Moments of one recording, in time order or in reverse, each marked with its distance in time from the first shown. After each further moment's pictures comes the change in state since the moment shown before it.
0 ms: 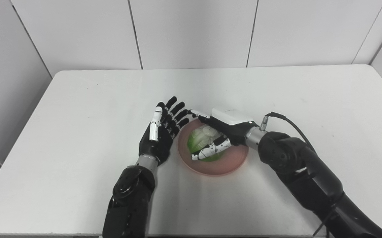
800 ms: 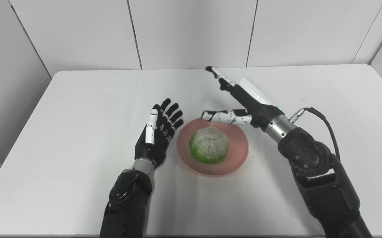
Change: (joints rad) left arm 0.047 0.012 0.004 -0.058 0.036 -0.016 0.007; right arm 0.140 0.100 -0.287 -0.204 0.192 -0.004 -0.219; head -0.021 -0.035
